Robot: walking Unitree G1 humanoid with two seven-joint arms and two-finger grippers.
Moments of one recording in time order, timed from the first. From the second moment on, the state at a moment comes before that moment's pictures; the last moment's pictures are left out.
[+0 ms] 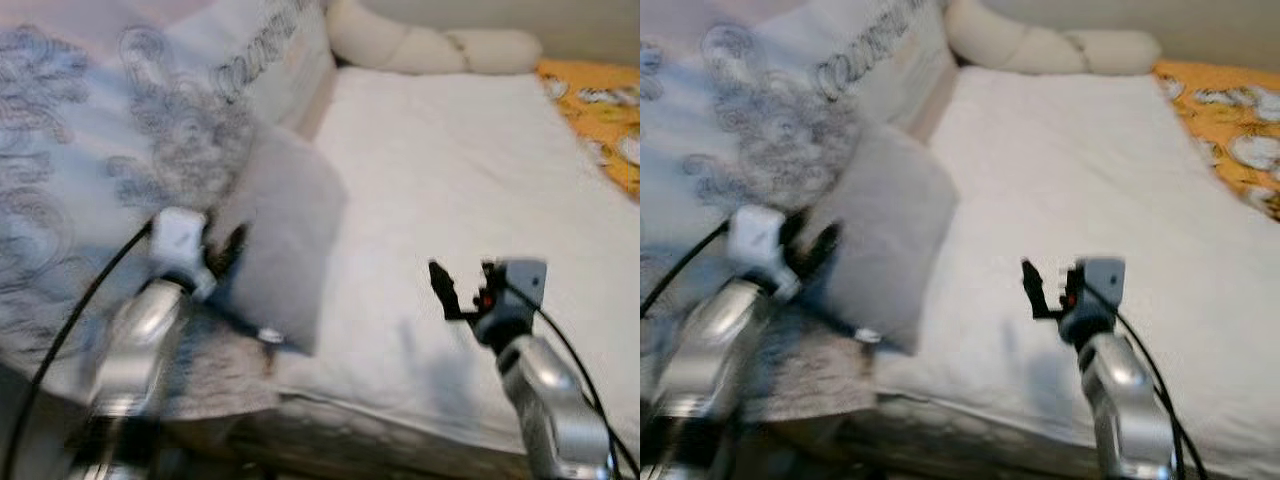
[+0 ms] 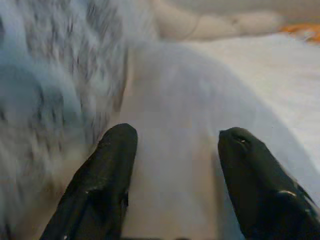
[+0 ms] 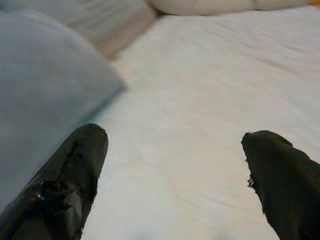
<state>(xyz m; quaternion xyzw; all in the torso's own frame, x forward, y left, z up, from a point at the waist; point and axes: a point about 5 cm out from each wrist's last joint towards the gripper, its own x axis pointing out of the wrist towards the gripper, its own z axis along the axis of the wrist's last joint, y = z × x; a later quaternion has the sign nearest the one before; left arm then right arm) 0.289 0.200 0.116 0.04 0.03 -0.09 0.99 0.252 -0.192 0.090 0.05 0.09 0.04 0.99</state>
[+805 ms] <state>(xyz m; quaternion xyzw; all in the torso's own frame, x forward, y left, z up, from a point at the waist) 0.267 0.206 0.110 0.08 0.09 -0.01 0.99 0.257 -0.171 0.094 0.06 0.07 0.04 1.00</state>
